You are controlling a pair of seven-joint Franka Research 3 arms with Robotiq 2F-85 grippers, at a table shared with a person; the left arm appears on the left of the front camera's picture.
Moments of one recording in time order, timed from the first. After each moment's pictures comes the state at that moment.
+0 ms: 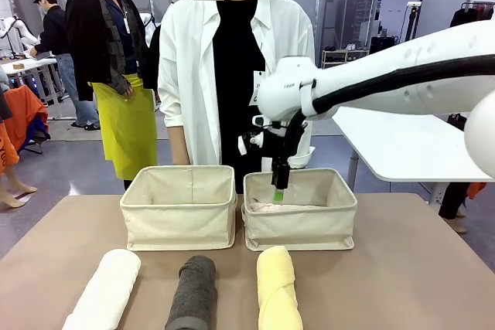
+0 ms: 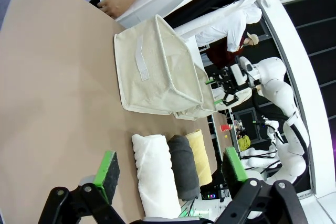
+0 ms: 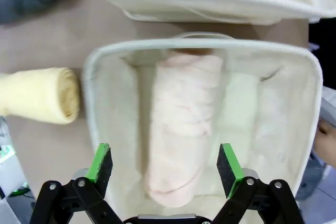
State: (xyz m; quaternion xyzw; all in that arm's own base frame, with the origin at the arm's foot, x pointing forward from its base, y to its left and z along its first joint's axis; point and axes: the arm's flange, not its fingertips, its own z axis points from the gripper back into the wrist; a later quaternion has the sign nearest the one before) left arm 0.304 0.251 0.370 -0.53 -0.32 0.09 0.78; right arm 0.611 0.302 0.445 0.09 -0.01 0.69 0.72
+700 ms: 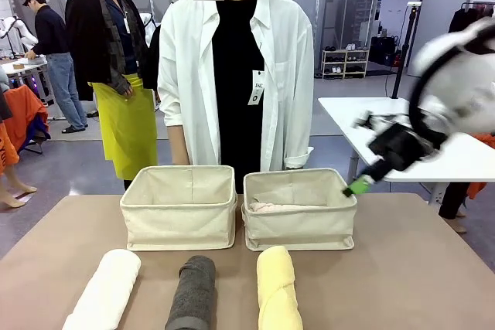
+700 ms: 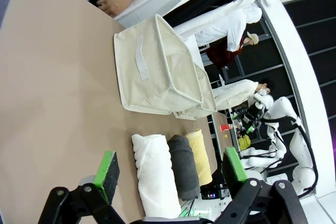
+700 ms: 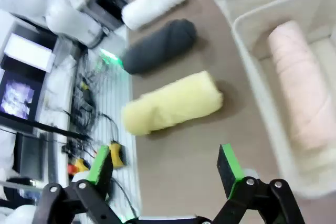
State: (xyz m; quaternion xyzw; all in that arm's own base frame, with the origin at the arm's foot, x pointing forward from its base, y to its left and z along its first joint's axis) left arm 0.304 0.251 0.370 -0.53 -0.32 0.09 0.78; right arm 0.484 0.063 0.443 0.48 -0.10 0.47 0.73
